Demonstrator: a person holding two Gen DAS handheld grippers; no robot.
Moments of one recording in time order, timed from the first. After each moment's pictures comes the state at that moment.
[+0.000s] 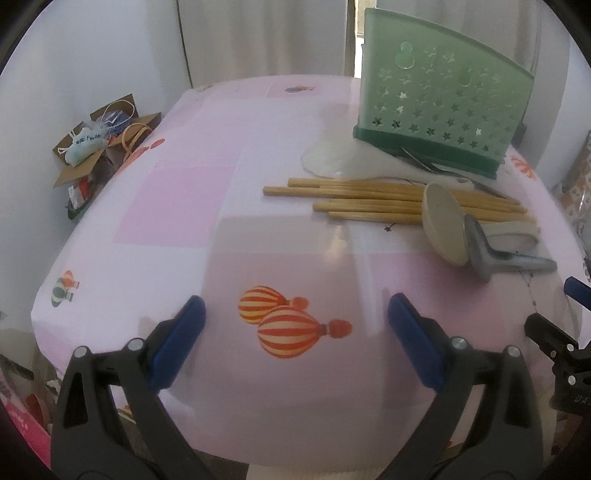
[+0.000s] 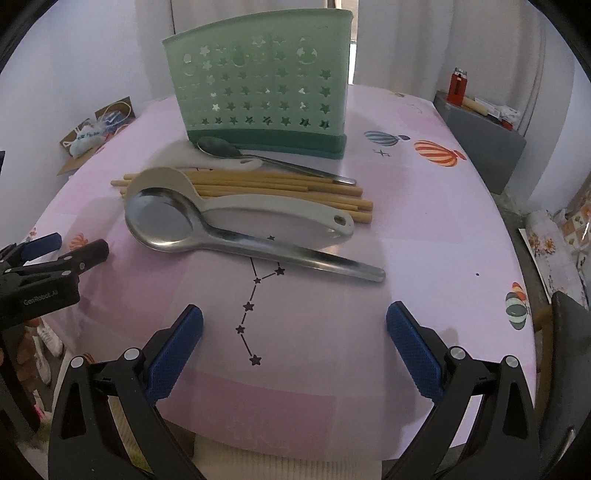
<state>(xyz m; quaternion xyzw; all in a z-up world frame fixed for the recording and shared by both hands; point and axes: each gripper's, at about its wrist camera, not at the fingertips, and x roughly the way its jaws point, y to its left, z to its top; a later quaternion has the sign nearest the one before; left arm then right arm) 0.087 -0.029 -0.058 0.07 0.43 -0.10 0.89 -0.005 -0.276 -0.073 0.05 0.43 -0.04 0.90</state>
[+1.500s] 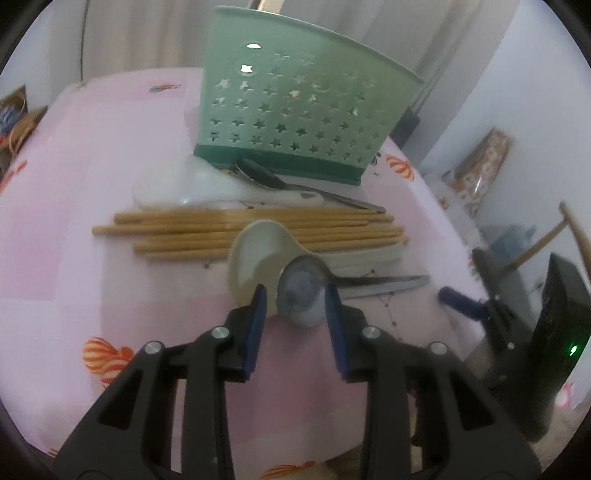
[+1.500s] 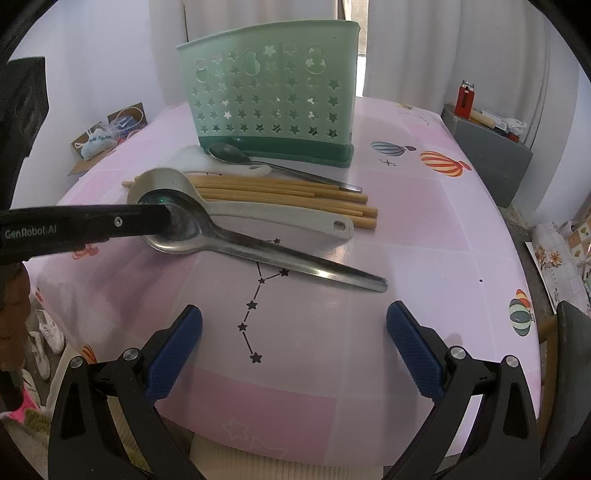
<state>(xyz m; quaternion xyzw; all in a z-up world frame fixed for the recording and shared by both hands) 0.102 -0.075 -0.041 -0.03 0.46 -0.32 0.83 -0.013 -0.278 -0.075 0.04 0.40 -0.03 0.91</state>
